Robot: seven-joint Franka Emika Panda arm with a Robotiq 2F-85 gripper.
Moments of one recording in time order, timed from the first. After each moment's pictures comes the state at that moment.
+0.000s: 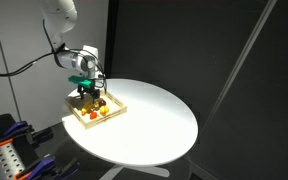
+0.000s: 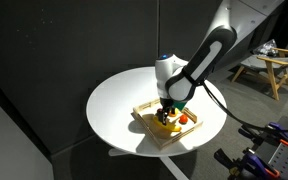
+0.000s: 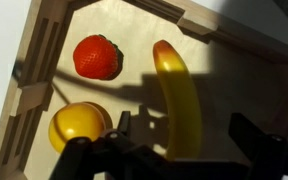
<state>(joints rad) 0.24 0.65 0.07 -2.01 -0.18 2.54 0.17</state>
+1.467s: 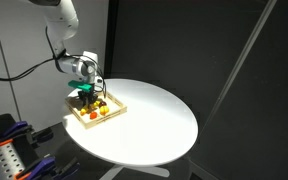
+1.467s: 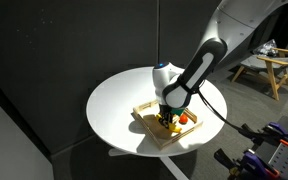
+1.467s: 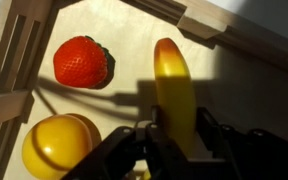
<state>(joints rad) 0.27 0.74 0.05 -1.95 -0.18 2.53 0.17</state>
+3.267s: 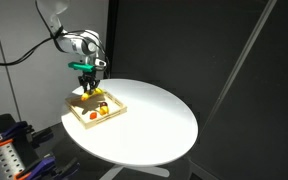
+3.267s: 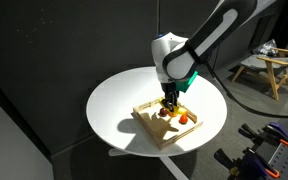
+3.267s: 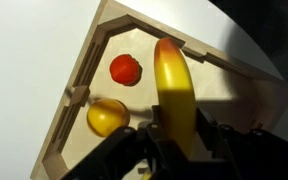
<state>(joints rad) 0.26 0.49 0.05 -2.01 -0.18 2.29 0.13</state>
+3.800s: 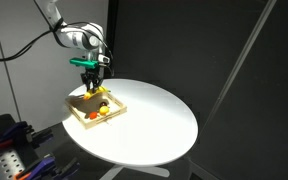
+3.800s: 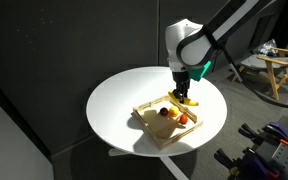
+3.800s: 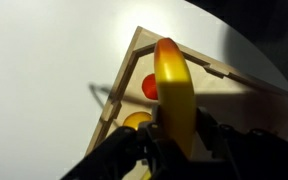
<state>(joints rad) 0.18 0.33 0.05 -2.14 -0.18 2.28 0.08</state>
